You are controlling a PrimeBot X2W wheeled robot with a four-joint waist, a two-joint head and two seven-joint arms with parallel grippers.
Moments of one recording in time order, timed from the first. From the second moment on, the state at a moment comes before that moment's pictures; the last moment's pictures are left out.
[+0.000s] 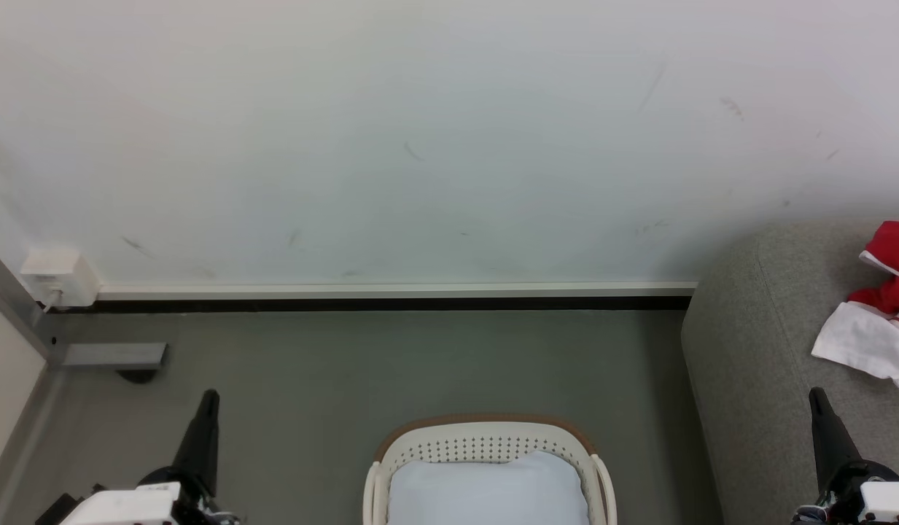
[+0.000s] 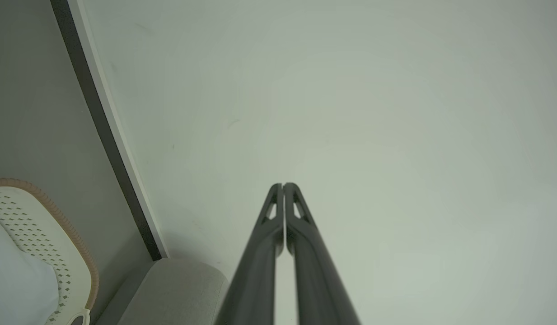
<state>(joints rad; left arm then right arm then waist) -0.11 0.05 0.12 0.25 -1.61 -0.13 0.11 -0.10 -0.05 -0.11 0.25 1.61 0.13 0.11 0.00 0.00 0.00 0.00</state>
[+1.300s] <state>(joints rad) -0.11 0.05 0.12 0.25 -1.61 -0.13 0.11 -0.10 -0.05 -0.11 0.25 1.61 0.13 0.11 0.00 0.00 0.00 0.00</state>
